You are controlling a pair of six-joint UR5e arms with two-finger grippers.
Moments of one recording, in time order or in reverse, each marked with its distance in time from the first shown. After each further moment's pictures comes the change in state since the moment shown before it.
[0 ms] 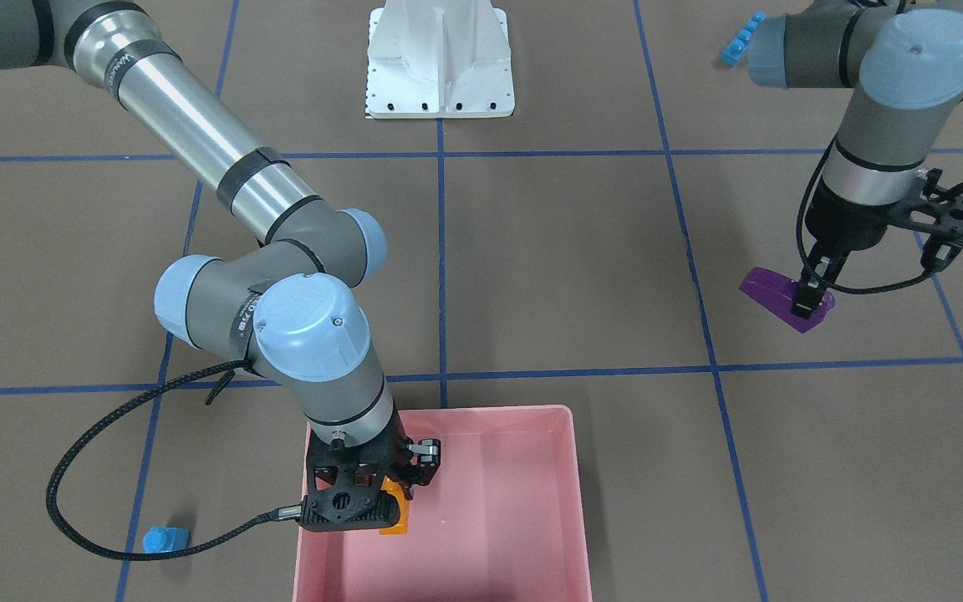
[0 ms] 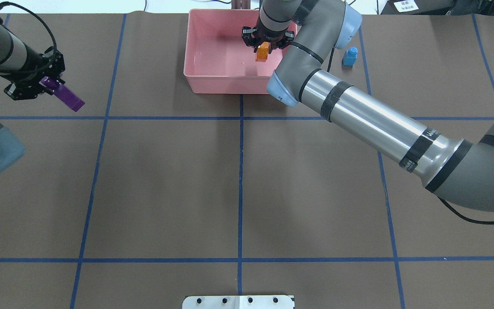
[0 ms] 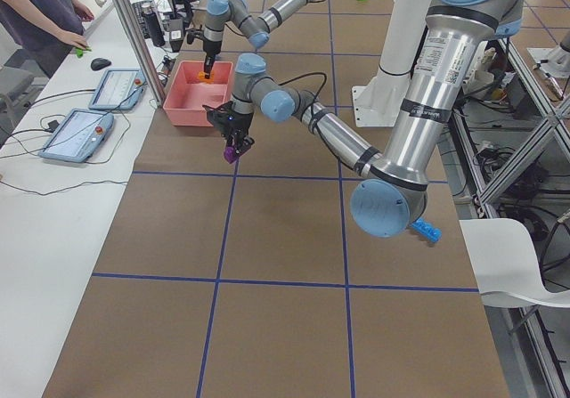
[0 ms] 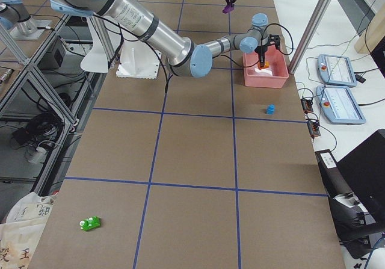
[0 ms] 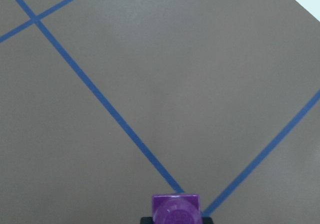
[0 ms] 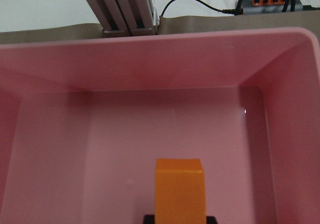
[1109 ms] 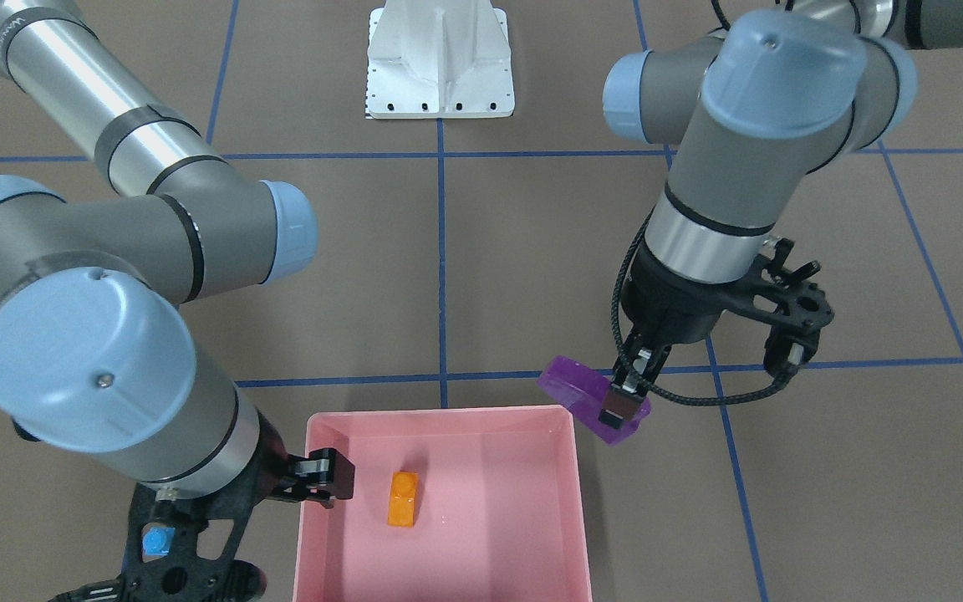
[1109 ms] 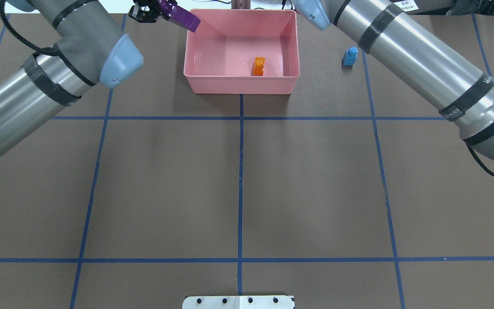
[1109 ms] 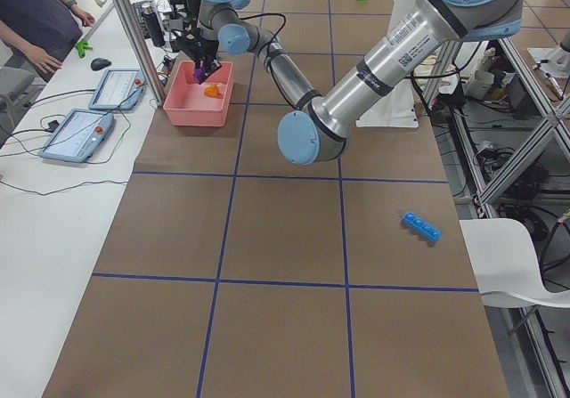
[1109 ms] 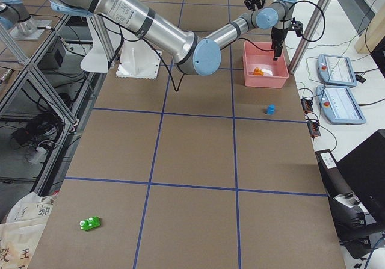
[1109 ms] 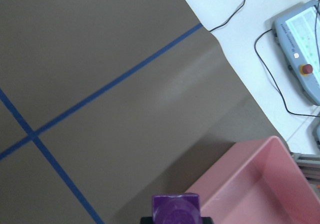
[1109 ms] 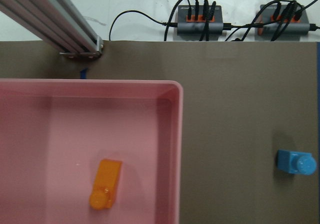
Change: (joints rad) left arm 0.029 -0.567 0.474 -0.212 -0.057 -0.300; right arm 0.214 -0.005 0.189 -0.464 0.216 -0.331
